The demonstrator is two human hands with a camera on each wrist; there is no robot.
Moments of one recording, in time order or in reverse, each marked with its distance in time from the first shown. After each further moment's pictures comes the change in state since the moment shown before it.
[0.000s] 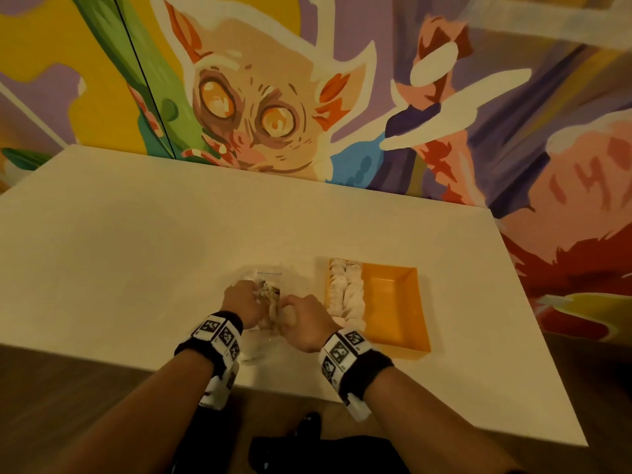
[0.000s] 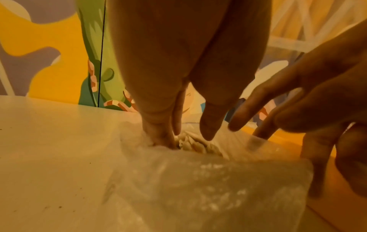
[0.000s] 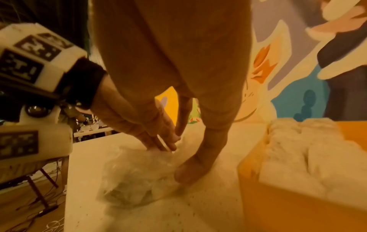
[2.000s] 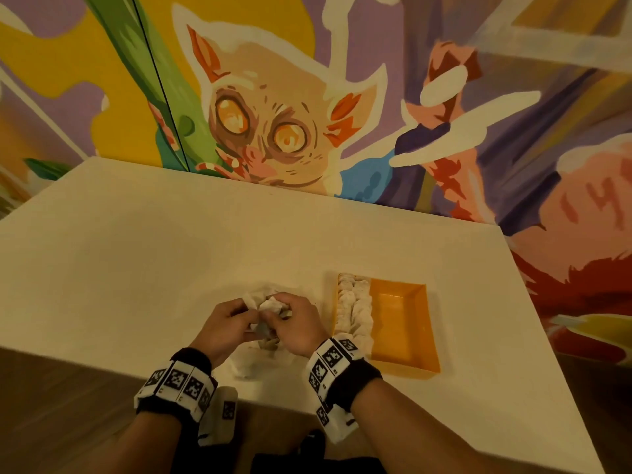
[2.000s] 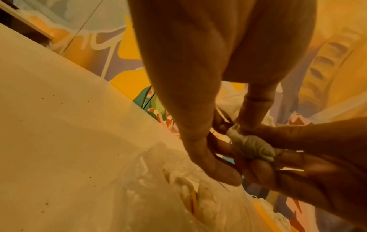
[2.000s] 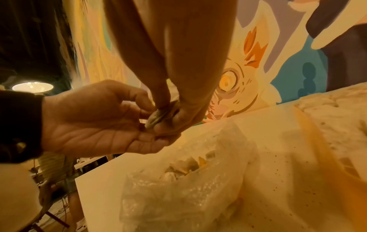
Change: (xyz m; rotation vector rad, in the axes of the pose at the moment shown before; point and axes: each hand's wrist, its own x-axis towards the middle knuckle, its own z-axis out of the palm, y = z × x) left_hand -0.046 -0.019 -0.027 -0.950 -0.136 0.066; right_hand 0.025 -0.026 0.014 0.551 0.264 -0.121
